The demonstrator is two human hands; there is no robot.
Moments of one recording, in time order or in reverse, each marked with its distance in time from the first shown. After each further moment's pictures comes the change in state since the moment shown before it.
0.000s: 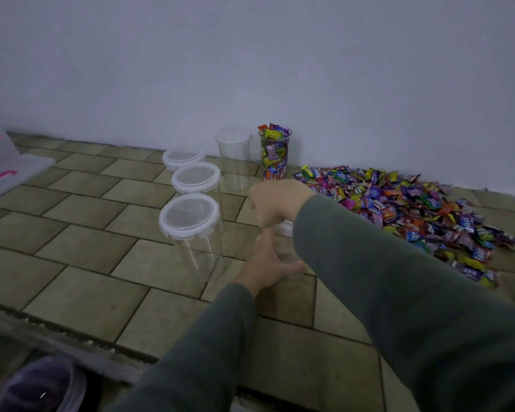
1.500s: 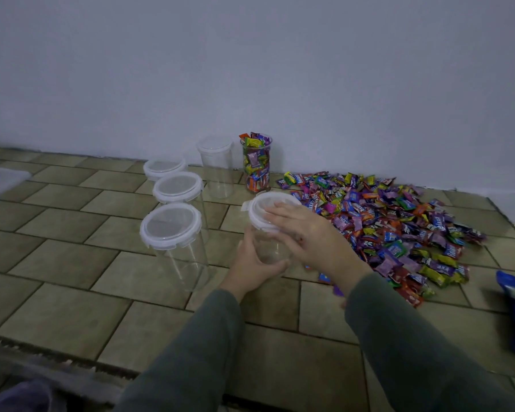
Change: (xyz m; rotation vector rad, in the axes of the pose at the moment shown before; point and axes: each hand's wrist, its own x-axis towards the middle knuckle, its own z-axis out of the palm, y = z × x) left_hand 0.008 -0.009 0.001 -0.089 0.086 0.089; right_hand -0.062 0.054 0.103 0.368 0.939 -0.225
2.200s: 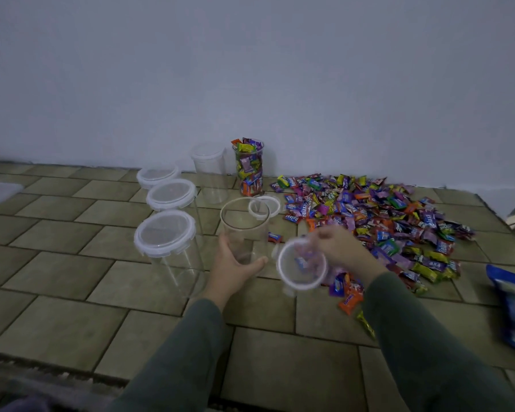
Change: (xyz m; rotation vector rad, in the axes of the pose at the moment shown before) left_hand -0.001 -0.013 -0.019 0.005 0.120 -0.186; right_hand -0.023 0.031 -0.021 0.395 -0.269 1.017
